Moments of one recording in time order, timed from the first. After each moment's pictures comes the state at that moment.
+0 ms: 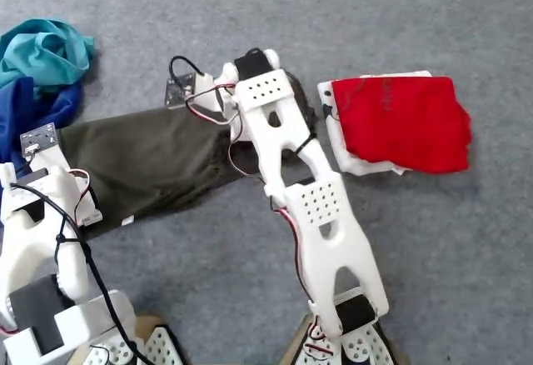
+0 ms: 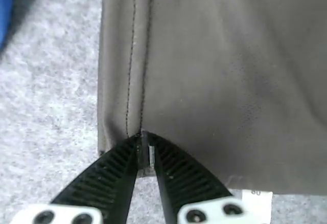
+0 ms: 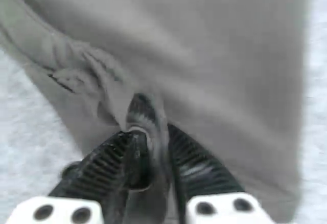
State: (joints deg) left arm -32.4 -12.1 50.4 51.9 -2.2; right arm -23.6 60.8 -66.8 97.3 64.2
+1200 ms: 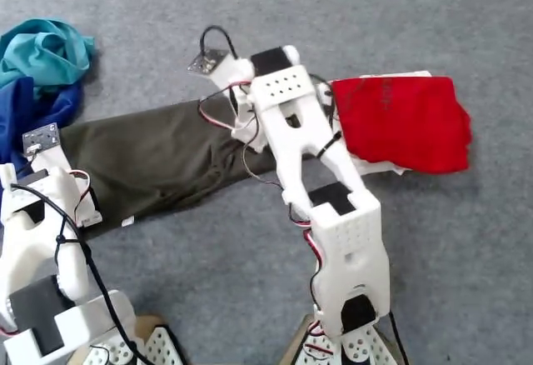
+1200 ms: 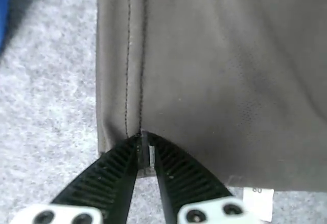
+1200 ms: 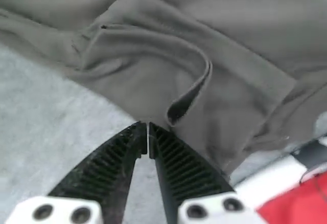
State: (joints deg) left arm -32.4 -12.1 50.9 51.6 -4.2; right arm -22.0 34.3 -28.7 91.0 33.1
